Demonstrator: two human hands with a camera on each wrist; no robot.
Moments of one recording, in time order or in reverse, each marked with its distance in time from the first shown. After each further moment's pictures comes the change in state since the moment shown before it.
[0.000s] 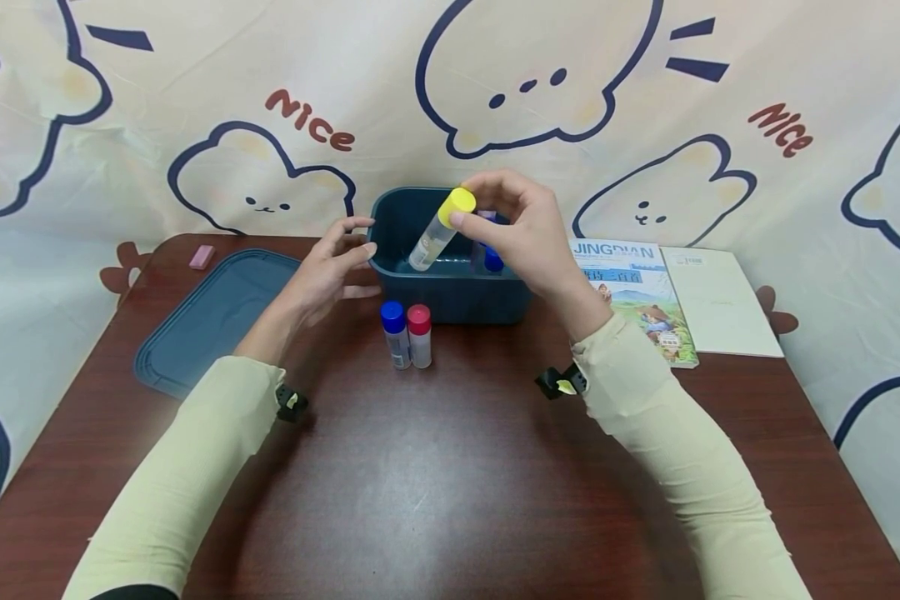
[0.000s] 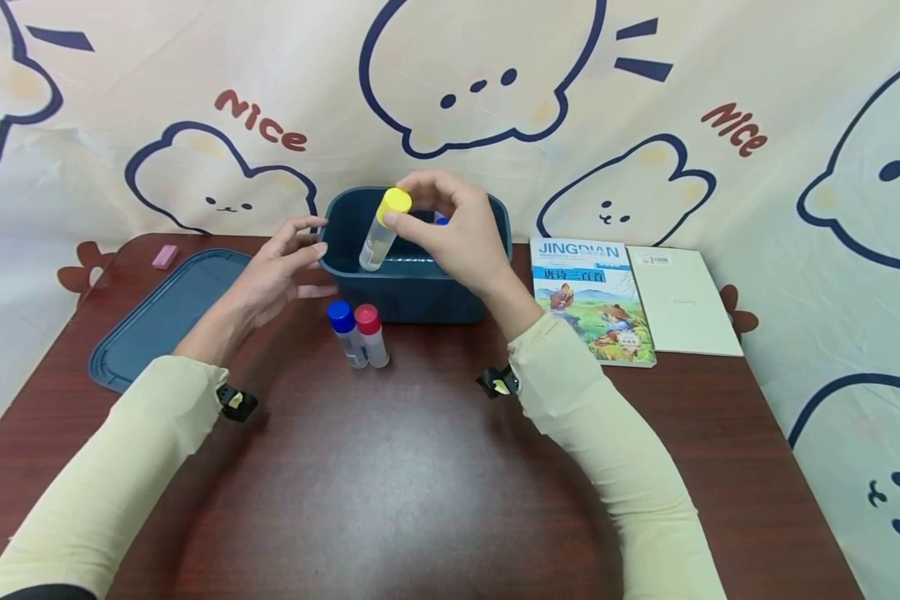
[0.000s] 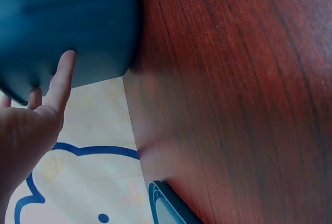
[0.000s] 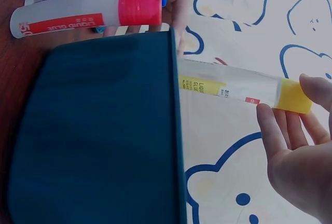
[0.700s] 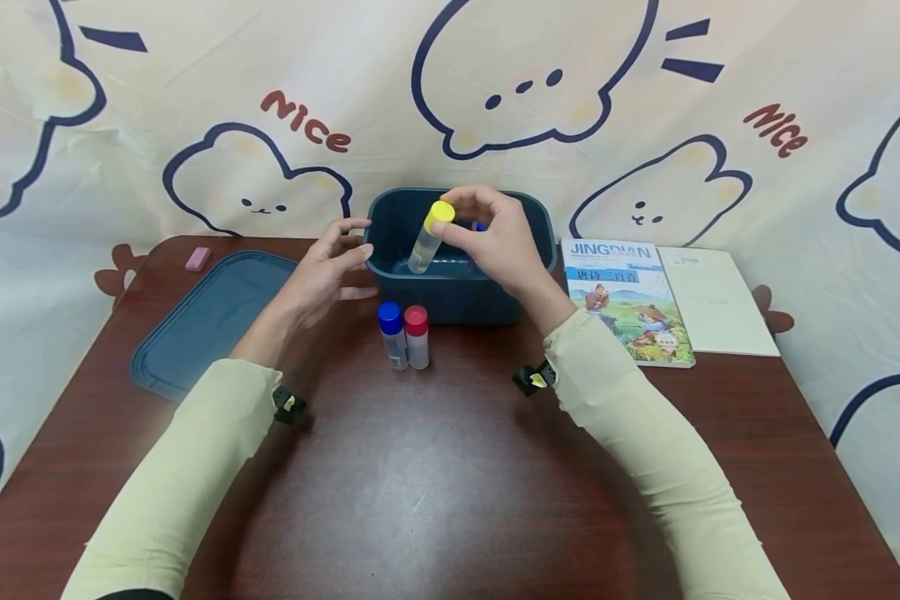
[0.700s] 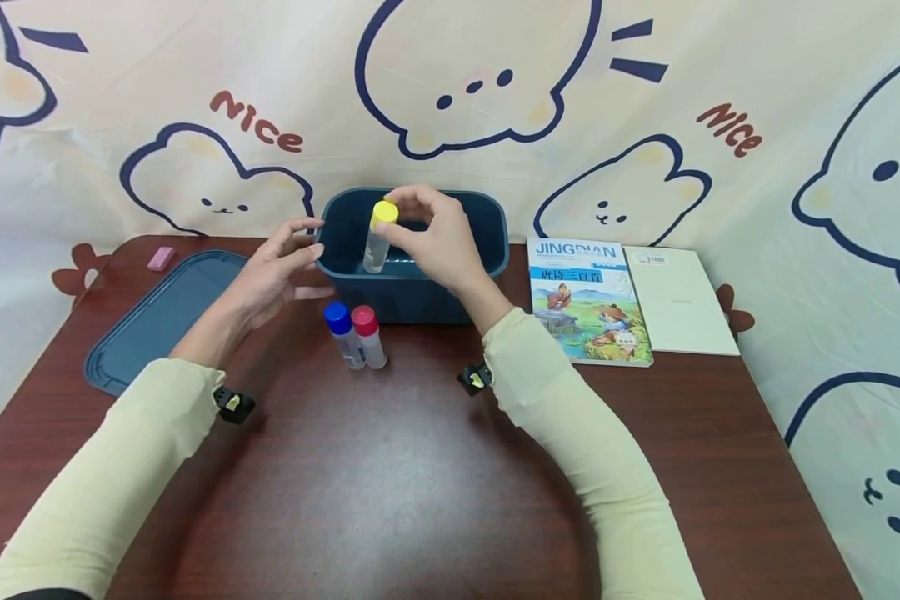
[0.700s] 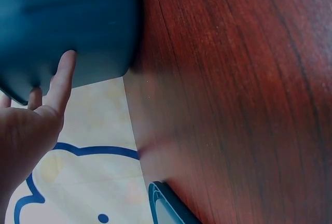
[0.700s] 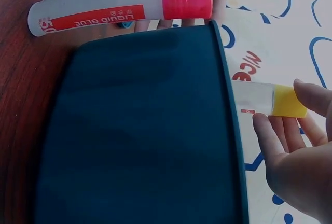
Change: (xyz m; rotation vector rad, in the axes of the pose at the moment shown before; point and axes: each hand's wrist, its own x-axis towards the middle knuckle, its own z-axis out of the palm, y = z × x) left_hand 0.002 0.001 -0.002 -0.014 -0.022 -0.008; right_hand 0.010 0.029 0.016 -0.097 -0.002 0.120
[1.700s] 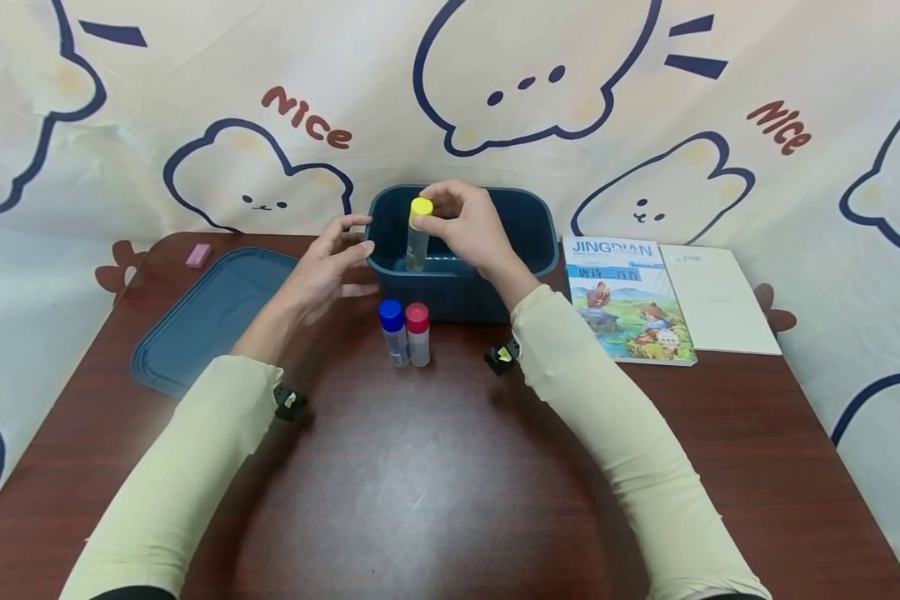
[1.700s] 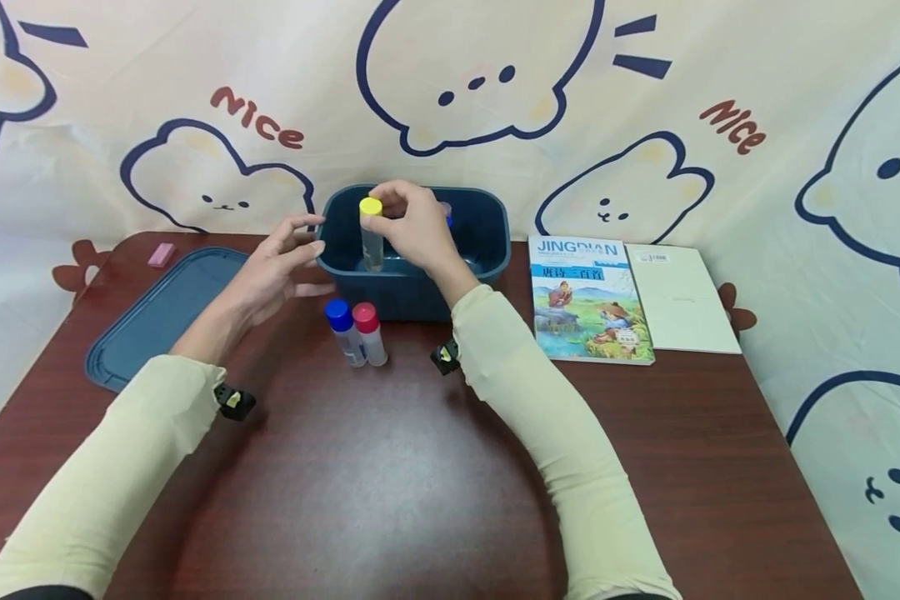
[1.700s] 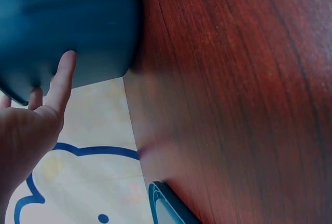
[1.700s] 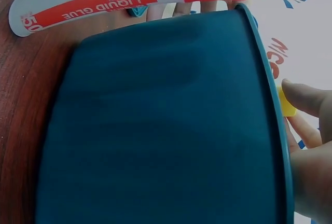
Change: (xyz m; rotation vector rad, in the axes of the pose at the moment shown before) left_hand -0.001 0.001 0.002 0.000 0.006 -0.002; right_hand 0.032 0.015 0.024 -0.066 -0.056 0.144
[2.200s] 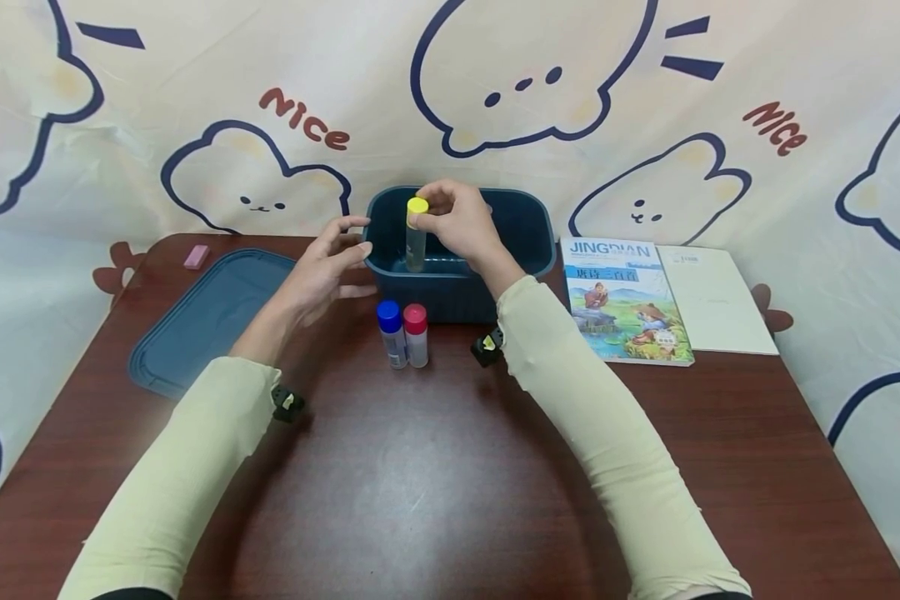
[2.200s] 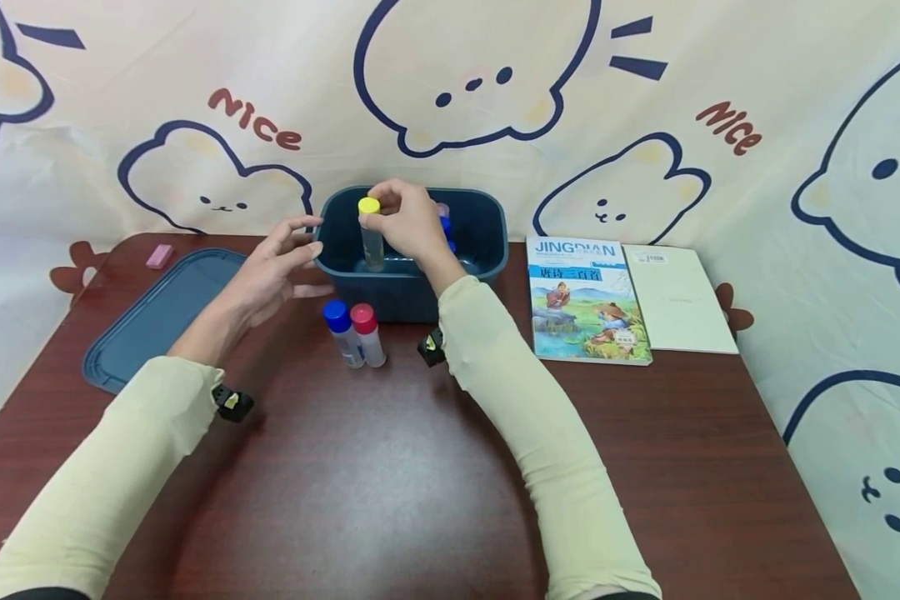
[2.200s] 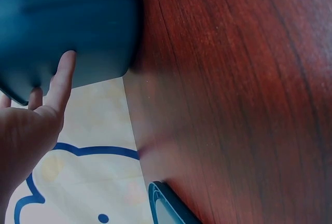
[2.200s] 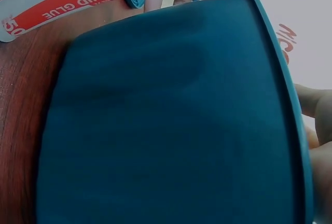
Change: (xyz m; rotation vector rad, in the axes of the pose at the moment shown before) left_hand 0.000 -0.002 0.000 0.003 0.004 0.001; right_hand 0.015 0.003 0.005 -0.041 0.010 0.100
